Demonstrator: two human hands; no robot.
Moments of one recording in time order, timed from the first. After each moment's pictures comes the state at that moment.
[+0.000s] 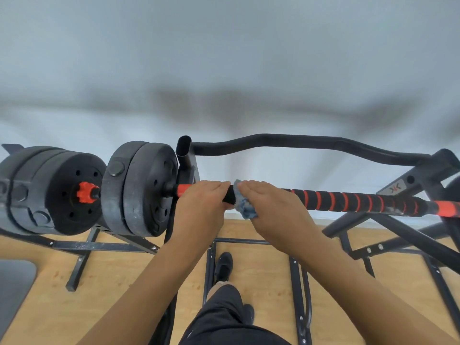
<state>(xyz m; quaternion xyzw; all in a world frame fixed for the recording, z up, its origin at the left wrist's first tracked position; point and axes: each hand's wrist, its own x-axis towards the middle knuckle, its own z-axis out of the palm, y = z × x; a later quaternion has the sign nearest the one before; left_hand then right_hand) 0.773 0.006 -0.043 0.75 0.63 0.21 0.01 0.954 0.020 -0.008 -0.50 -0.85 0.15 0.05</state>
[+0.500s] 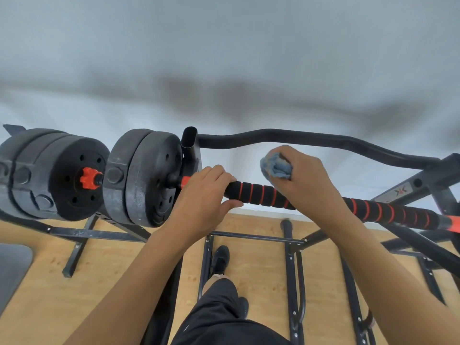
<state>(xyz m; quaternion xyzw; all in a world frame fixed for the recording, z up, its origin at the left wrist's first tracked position) 0.757 0.014 -0.044 0.77 0.59 0.22 0.08 0.976 0.055 0.012 -0.54 -0.77 0.25 0.24</state>
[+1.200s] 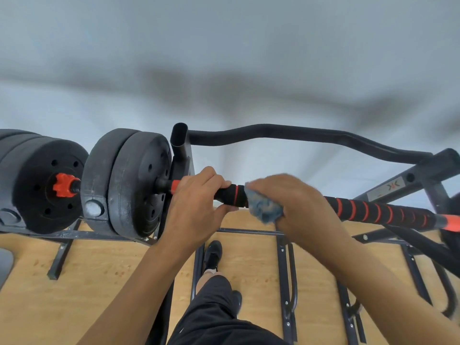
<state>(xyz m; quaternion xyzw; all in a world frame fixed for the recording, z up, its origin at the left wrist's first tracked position) 0.759 0.008 -0.059 0.73 0.61 0.29 0.10 0.974 0.024 0.001 -0.47 -0.86 0.16 0.14</state>
